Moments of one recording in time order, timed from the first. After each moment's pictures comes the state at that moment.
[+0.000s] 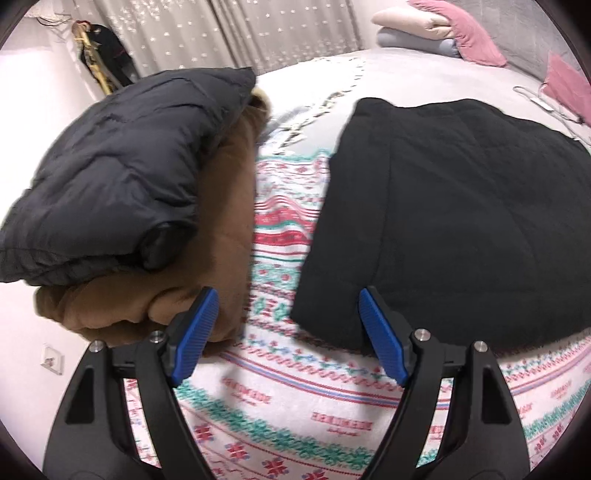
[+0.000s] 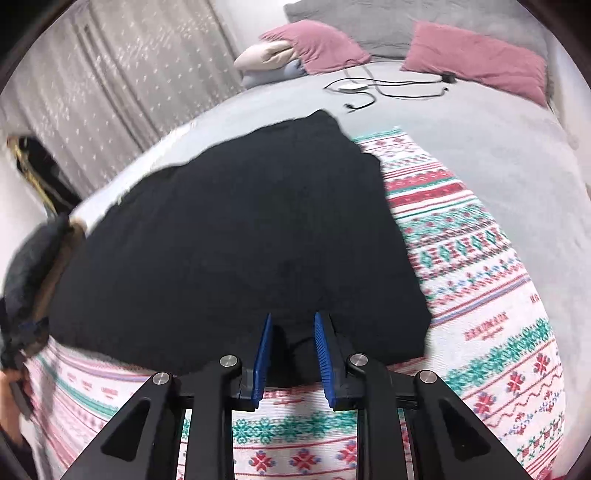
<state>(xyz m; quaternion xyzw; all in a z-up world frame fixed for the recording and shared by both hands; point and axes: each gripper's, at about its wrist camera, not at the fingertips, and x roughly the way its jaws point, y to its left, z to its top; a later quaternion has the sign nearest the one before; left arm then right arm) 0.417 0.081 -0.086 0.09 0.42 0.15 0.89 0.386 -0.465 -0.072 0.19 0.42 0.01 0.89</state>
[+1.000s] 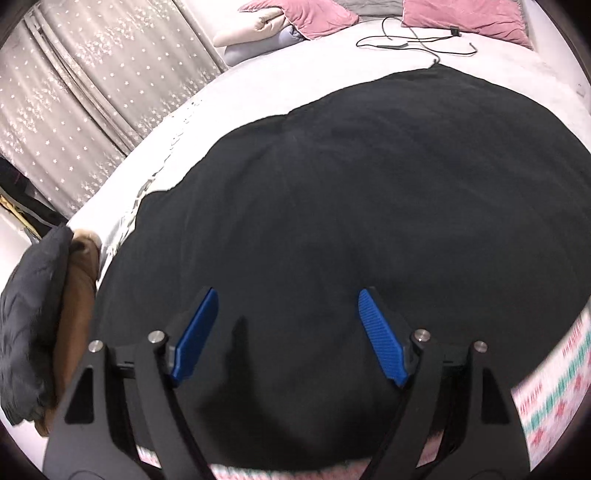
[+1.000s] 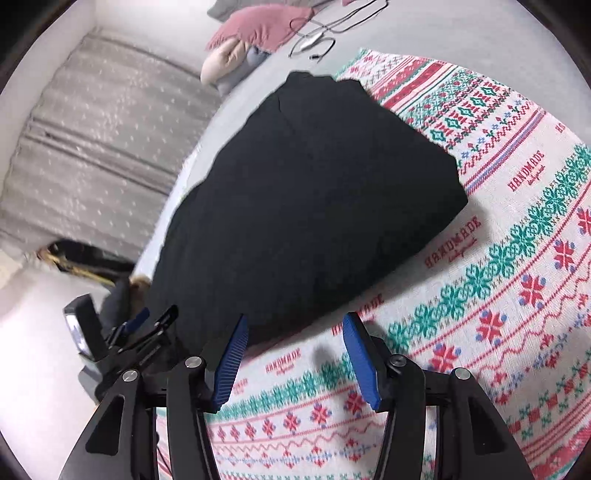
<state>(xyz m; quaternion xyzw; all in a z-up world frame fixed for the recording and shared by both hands) 0.481 -0.190 -0.090 0.25 0.41 -0.05 0.88 0.354 -0.469 -0.101 0.41 0.42 0.06 0.81</state>
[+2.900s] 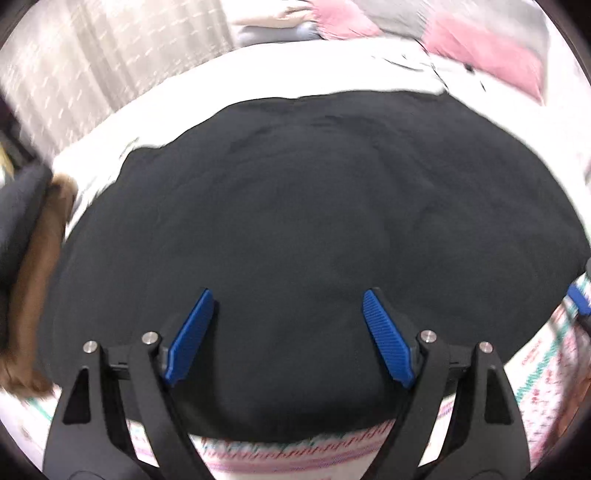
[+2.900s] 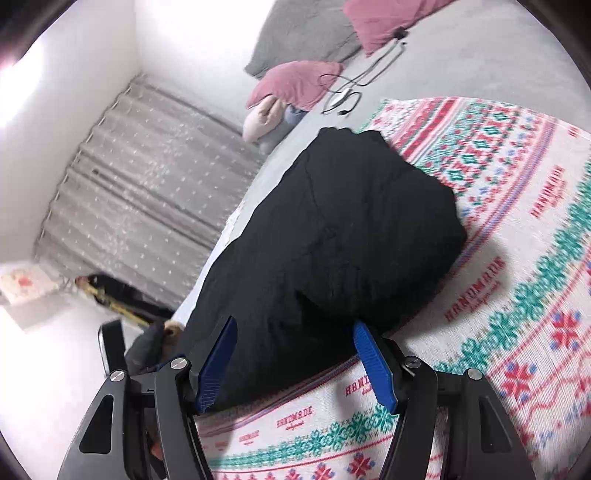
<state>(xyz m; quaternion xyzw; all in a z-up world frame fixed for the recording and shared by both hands) 0.447 -0.148 -0.092 0.10 0.44 -0.07 0.89 0.327 -0.470 -0.115 0.45 0.29 0.07 0.84</state>
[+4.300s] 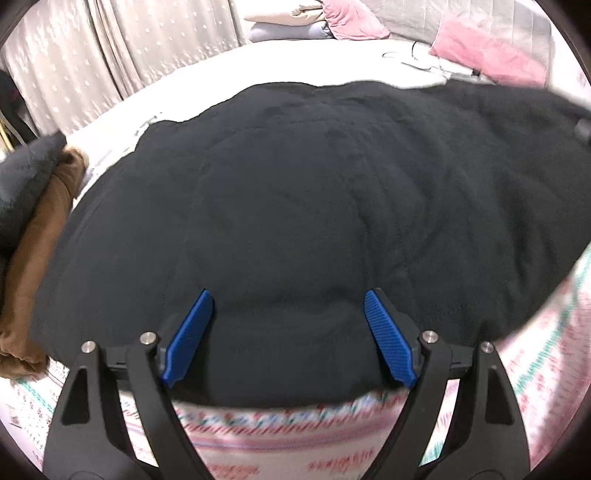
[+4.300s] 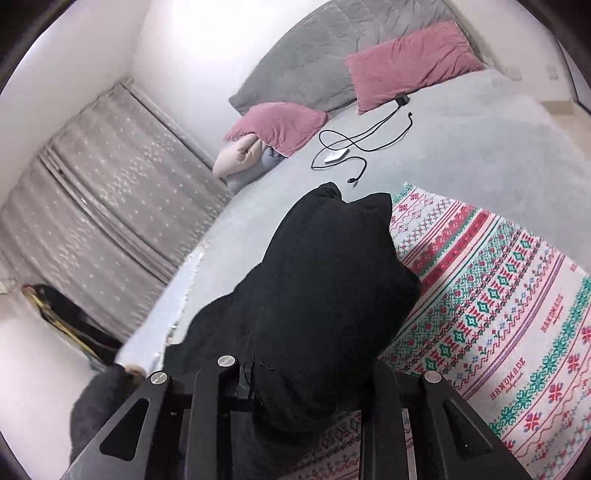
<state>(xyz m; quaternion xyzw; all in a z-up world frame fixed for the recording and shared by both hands) 0.427 -0.112 -0.098 0.09 0.44 -0.08 0.89 0.391 -0.431 -0.013 0.36 0.27 -0.07 0.89</state>
